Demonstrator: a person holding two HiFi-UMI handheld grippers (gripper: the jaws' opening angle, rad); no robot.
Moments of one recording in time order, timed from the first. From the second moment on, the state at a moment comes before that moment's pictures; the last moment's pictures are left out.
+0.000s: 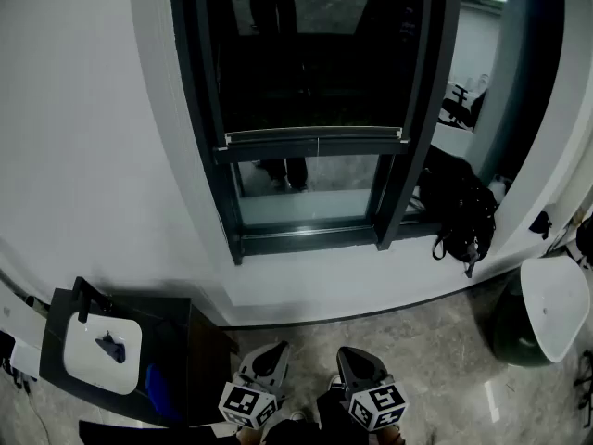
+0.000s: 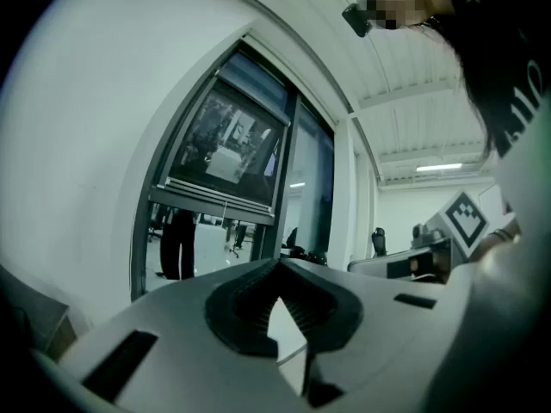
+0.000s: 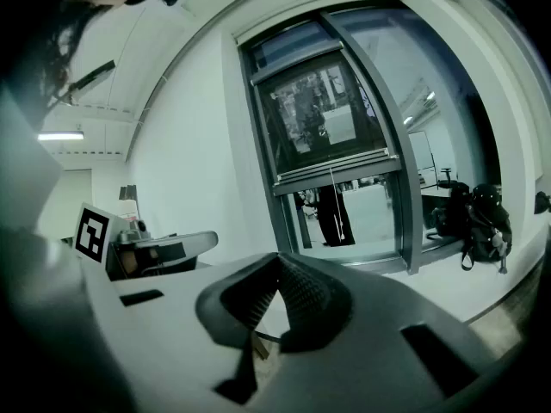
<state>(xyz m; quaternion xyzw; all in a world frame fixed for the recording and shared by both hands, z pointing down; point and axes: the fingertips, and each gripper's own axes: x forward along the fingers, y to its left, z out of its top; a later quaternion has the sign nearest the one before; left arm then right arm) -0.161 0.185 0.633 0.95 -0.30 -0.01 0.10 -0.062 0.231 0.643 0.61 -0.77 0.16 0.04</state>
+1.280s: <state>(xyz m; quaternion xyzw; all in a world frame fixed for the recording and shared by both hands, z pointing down) -0.007 -0.154 0.593 0.90 -0.43 0.03 0.00 0.139 -0.133 0.605 0.48 -0.87 0.10 0.06</state>
